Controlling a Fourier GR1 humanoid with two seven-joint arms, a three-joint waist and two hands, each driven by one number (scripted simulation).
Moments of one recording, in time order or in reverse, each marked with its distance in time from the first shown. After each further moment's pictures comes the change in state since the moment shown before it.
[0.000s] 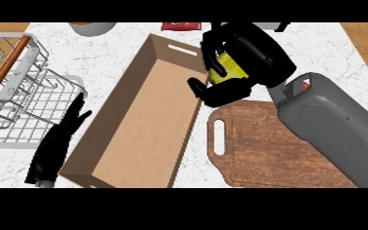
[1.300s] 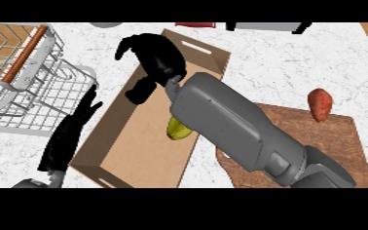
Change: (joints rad) left arm -0.087 -0.018 -0.043 0.032 -0.007 -0.021 -0.021; right arm -0.257 0.487 0.061 0.545 0.013 -0.129 0.300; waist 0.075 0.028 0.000
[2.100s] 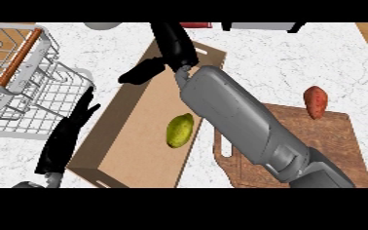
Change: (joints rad) left arm 0.017 0.011 0.003 -0.005 0.018 0.015 0.009; right arm 0.017 0.005 -0.144 0.046 -0.198 -0.220 -0.279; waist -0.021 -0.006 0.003
